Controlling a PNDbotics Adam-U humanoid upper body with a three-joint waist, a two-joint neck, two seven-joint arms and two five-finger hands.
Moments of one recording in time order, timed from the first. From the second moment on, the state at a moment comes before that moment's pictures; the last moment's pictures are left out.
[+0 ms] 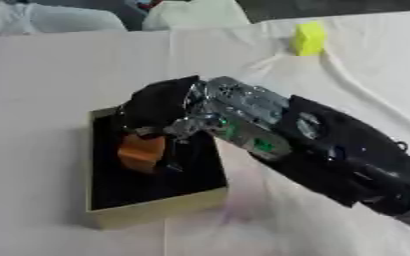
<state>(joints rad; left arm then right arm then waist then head) -0.29 0.30 0.10 -1.99 -0.05 -0.34 0.58 -1.06 -0.51 0.80 -1.64 0.72 -0.22 0.67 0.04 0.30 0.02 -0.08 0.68</state>
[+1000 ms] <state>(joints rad) -0.29 0.30 0.10 -1.99 -0.05 -0.34 0.58 -1.06 -0.54 0.69 -1.71 0.80 -0.20 0.58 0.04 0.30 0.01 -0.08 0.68</state>
